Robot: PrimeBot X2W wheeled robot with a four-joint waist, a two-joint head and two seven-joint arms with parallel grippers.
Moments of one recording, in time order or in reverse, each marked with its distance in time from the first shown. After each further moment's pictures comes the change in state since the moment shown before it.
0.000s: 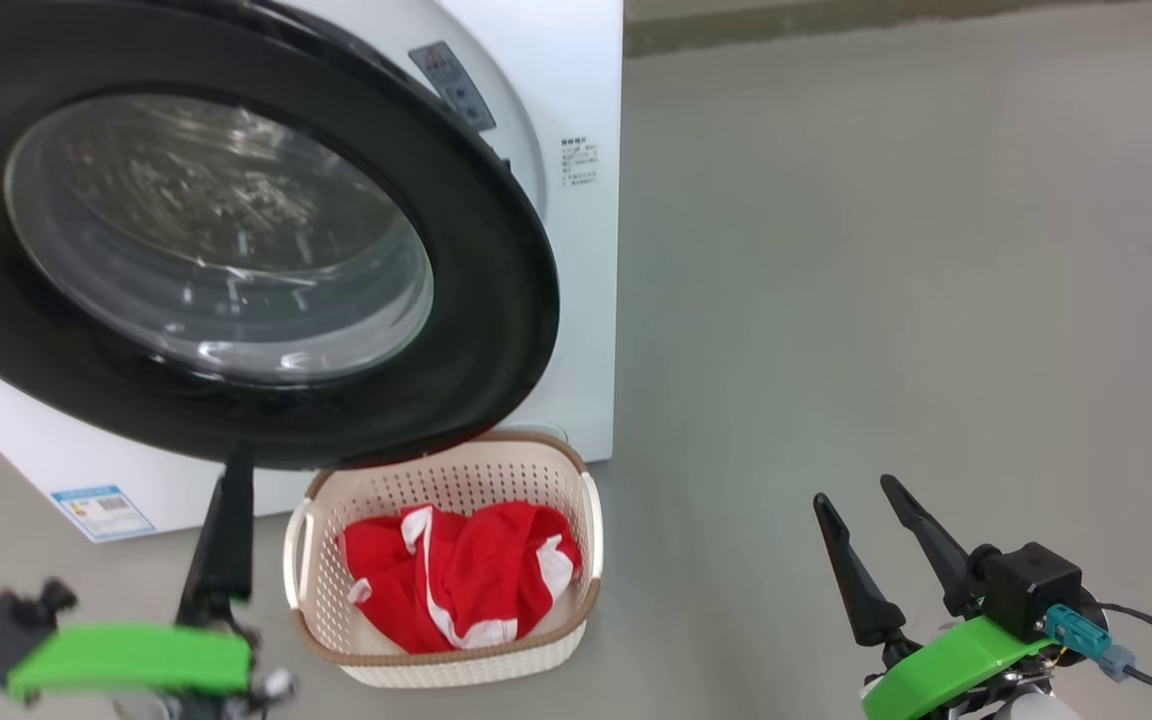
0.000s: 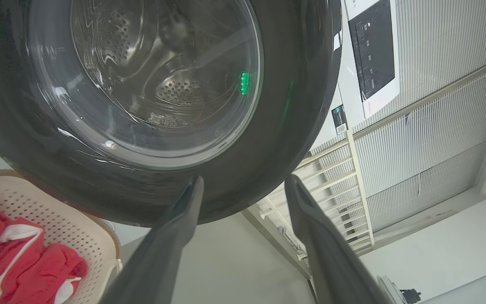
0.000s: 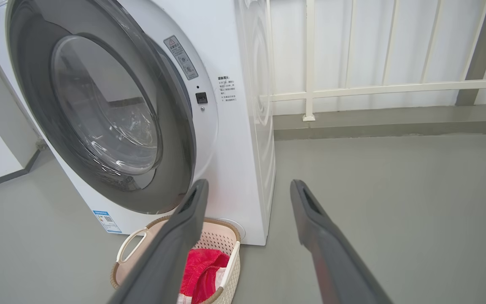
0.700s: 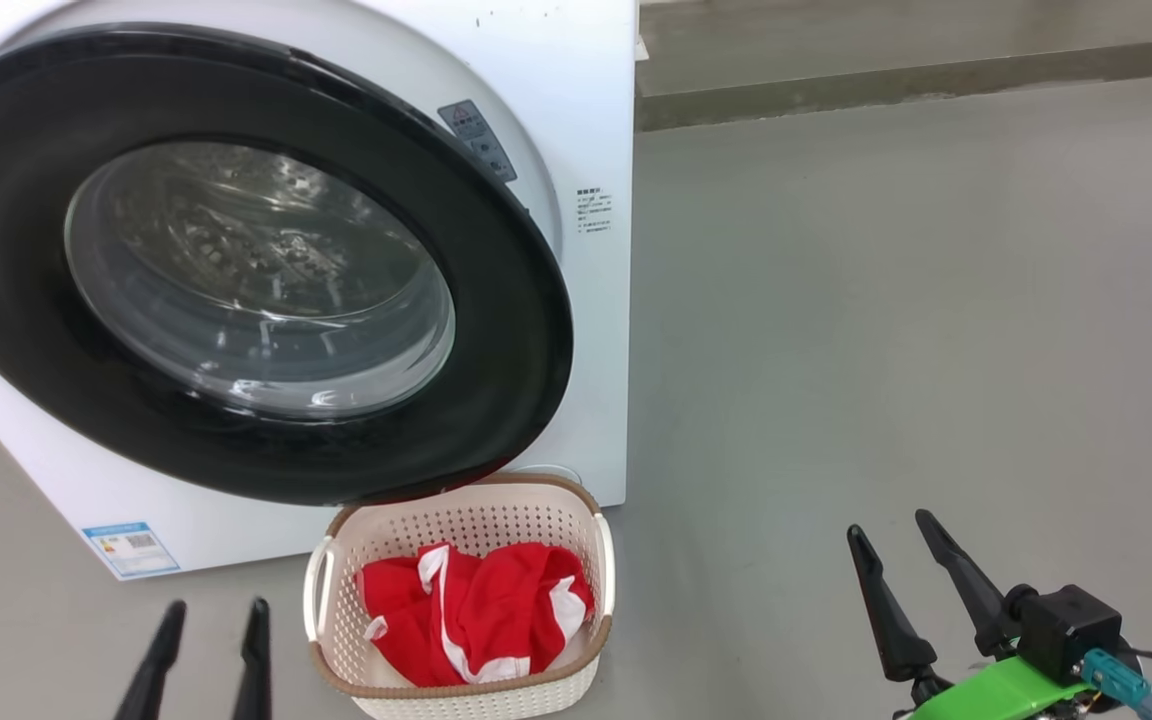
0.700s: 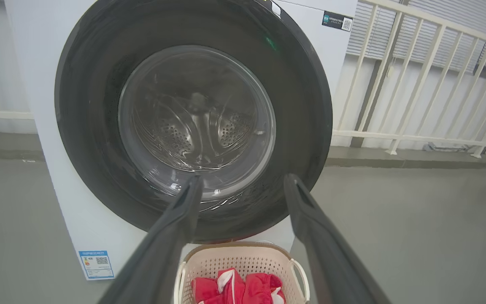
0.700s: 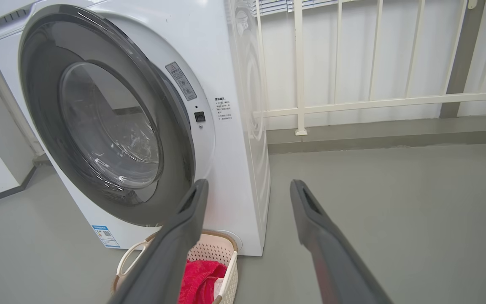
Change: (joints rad) left arm 0.291 0.020 0.070 -0.124 0.893 -0.013 -0.156; right arm 0.094 0.005 -0.060 -0.061 -0.003 0.000 0.000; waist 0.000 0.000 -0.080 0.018
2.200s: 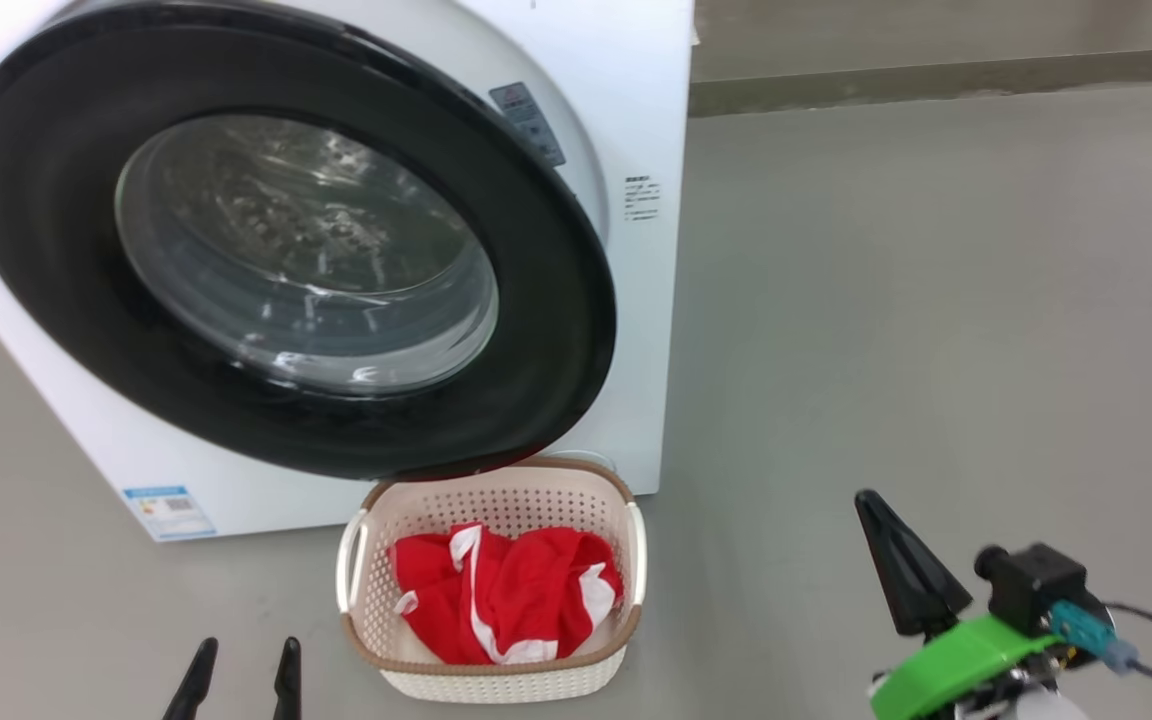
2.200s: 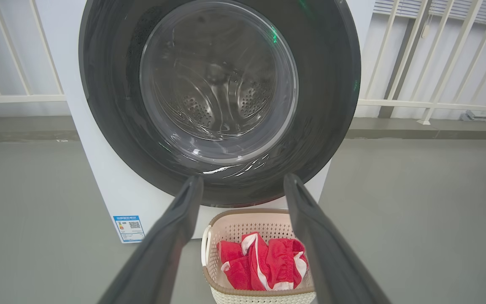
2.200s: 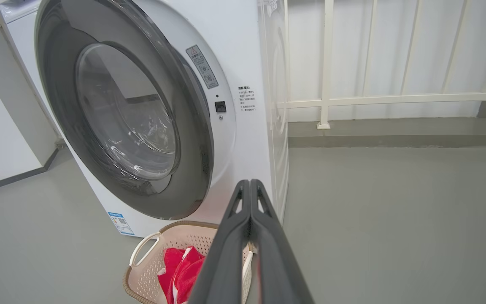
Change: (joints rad) left arm 0.032 -0.083 0.034 0.074 0.221 -0.030 0.000; right arm -0.092 -0.010 0.047 0.095 0.018 0.000 0.000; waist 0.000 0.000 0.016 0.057
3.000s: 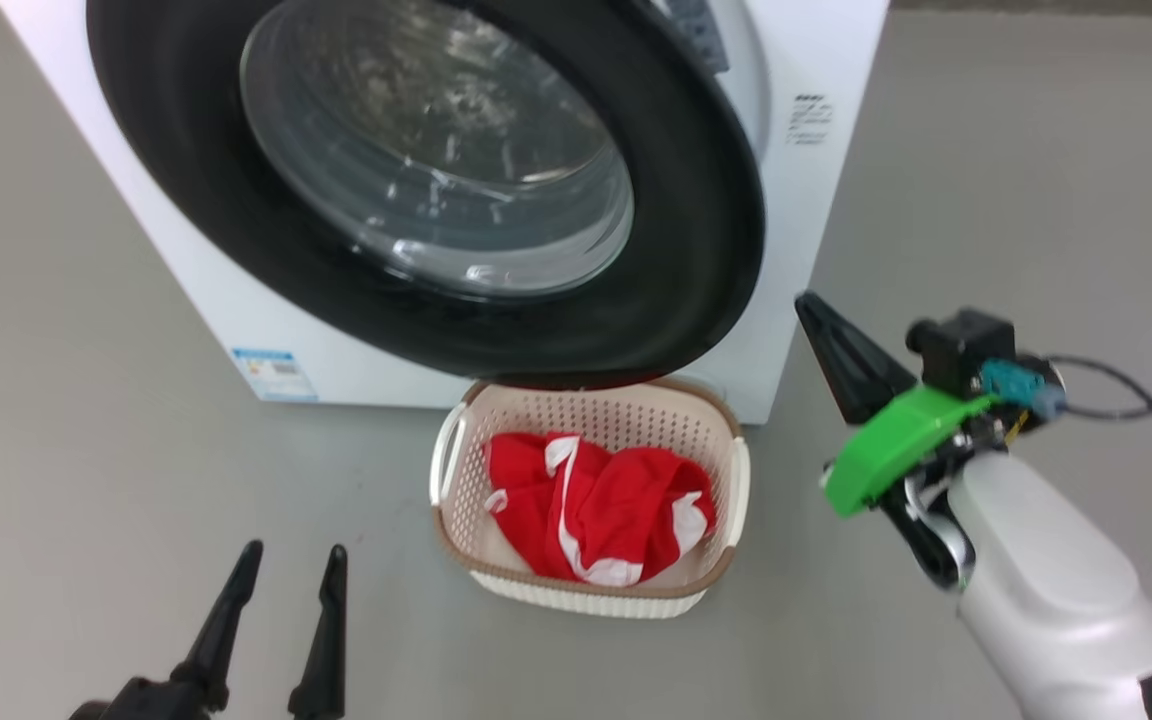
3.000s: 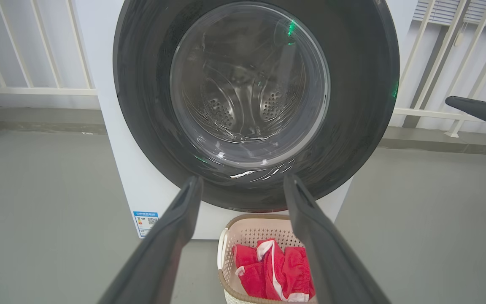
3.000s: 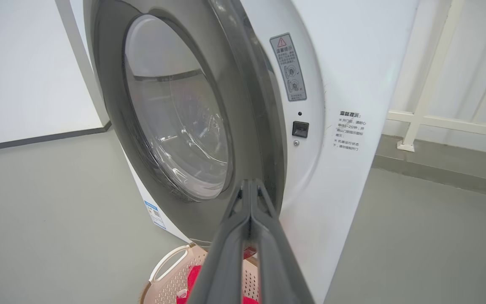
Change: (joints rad) left arm -0.128 -0.004 -0.075 -0.020 -0.021 -0.001 0.000; right arm -0.519 -0.053 0.240 0.354 0.106 0.000 0.000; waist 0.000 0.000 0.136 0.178
